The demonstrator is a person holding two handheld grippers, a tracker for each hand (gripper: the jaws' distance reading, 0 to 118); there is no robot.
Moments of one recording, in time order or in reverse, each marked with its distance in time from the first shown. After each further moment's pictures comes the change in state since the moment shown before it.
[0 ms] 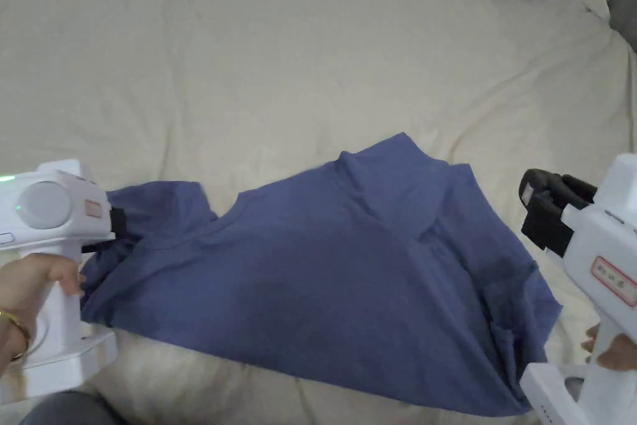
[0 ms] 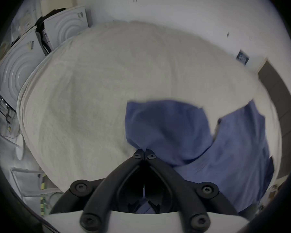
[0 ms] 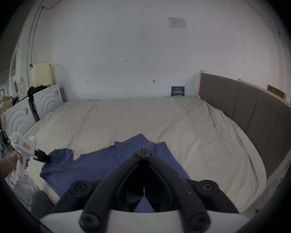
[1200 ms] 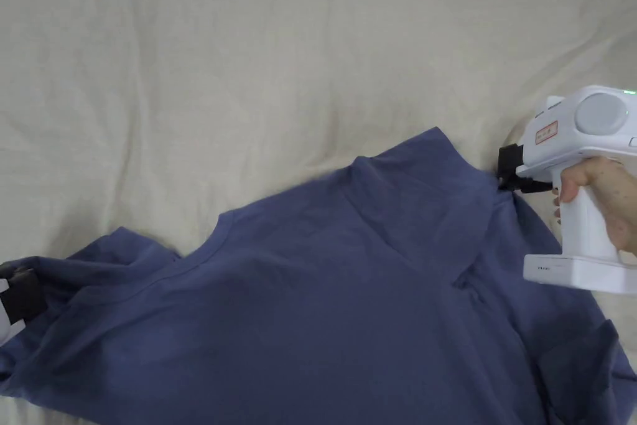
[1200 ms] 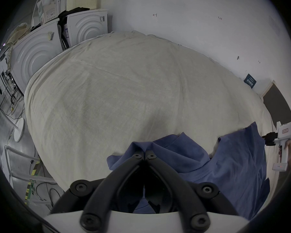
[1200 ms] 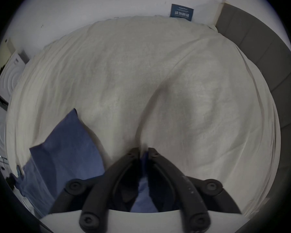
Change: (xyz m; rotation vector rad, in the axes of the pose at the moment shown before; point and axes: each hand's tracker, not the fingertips) left arm 0.006 -0.010 -0.019 0.042 0.089 0.110; right arm 0.059 0.009 -0.350 -0.730 -0.099 -0.070
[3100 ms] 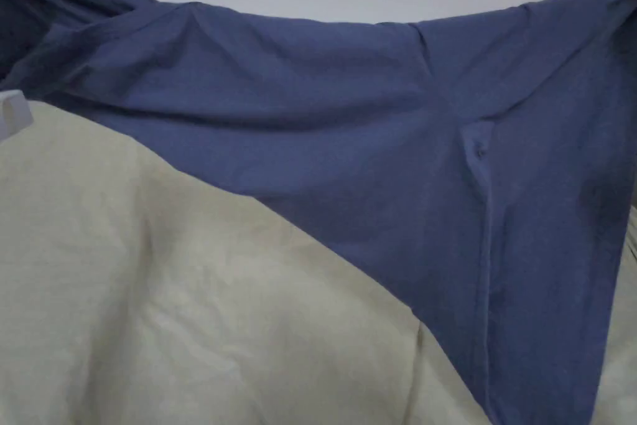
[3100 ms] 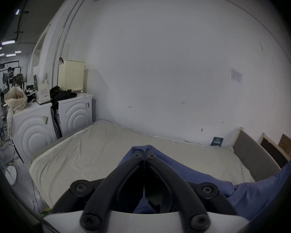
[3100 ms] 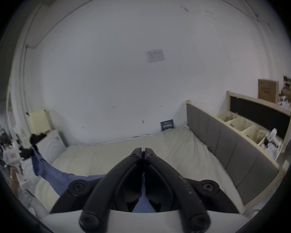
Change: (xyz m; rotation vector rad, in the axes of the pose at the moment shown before) left arm 0.051 0.243 0.264 0.630 -0.151 -0.112; right arm 0.094 -0.096 0.494 0.882 0.086 -0.150
